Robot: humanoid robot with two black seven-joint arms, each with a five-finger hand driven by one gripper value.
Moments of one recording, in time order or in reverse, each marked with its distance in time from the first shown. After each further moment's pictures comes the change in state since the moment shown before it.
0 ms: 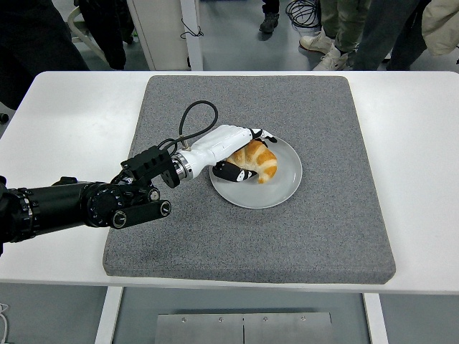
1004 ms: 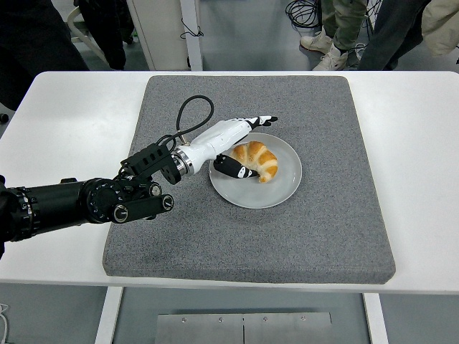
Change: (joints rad) left arm -0.002 0.004 -0.033 -0.012 -0.098 -0.025 -0.005; right arm 0.000 0.000 0.000 0.000 0.000 0.000 0.000
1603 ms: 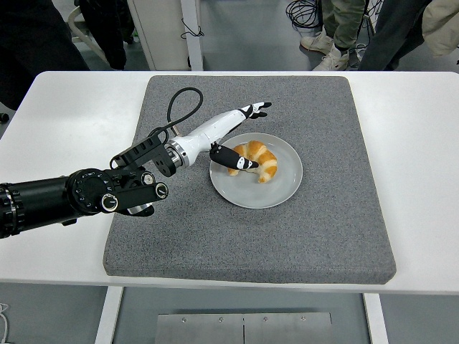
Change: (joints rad) left arm -0.008 0.059 -0.090 -0.076 -0.107 -0.092 0.011; right arm 0.000 0.000 0.000 0.000 0.000 0.000 0.000
